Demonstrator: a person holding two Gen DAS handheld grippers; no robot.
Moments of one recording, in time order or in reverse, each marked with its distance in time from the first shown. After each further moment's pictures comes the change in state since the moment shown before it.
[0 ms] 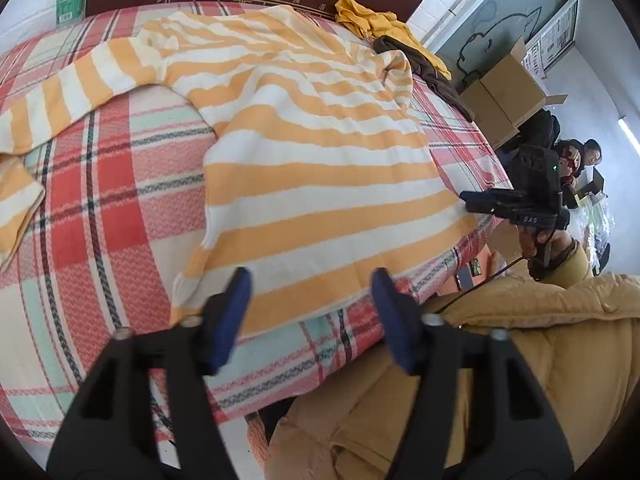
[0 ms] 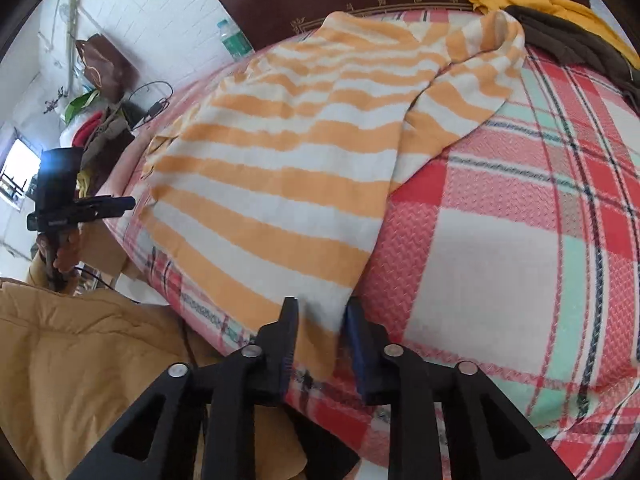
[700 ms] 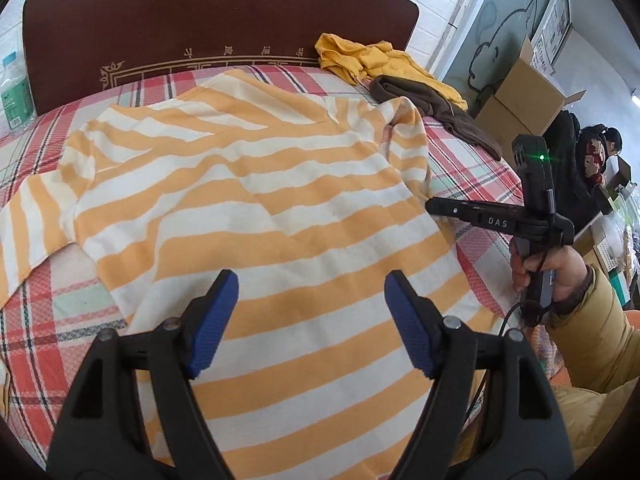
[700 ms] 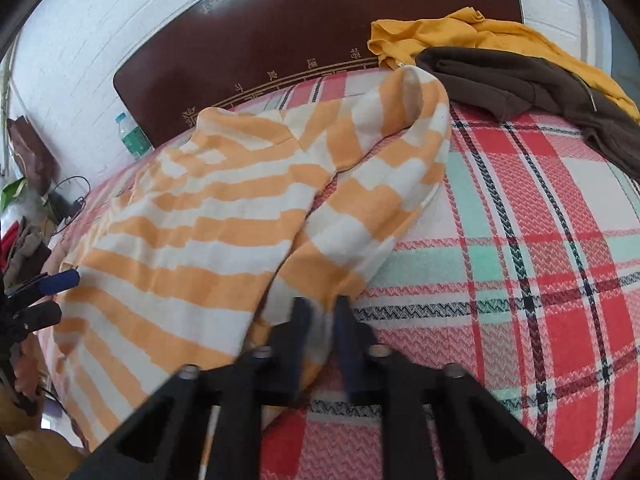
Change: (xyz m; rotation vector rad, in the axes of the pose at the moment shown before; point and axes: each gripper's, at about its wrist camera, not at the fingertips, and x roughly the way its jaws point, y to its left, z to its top) left arm 0.087 -0.053 0.115 0.113 -0.132 0.118; right arm 0.045 -0.075 0.098 0.152 -0.185 -0.203
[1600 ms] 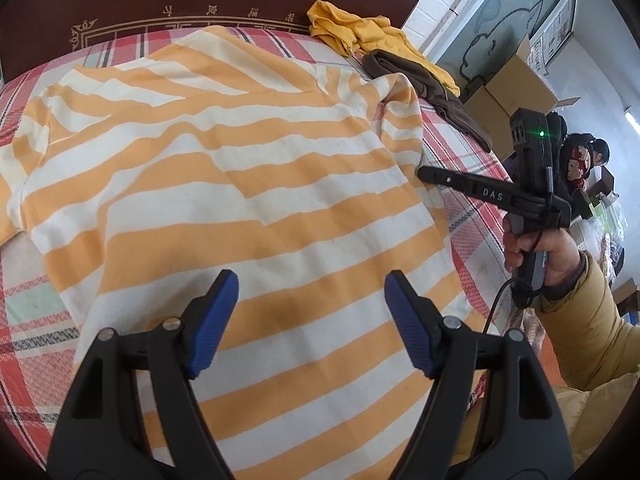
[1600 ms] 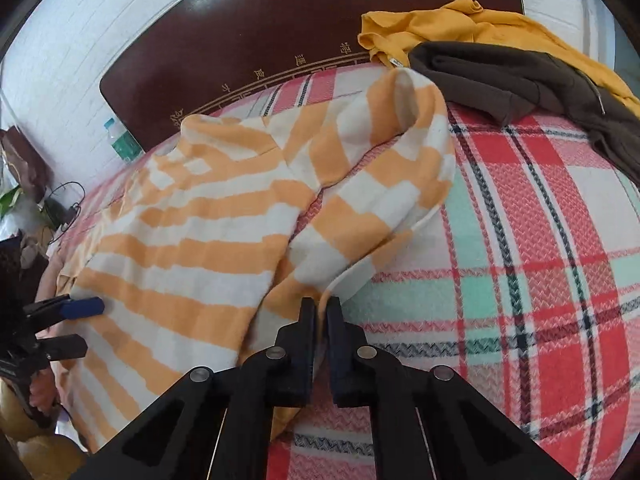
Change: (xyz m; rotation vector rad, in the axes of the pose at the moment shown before) left arm 0.034 0.006 0.005 -0.052 0.104 -0.108; right arm 0.010 -0.001 0.024 -0.030 0.019 -0.078
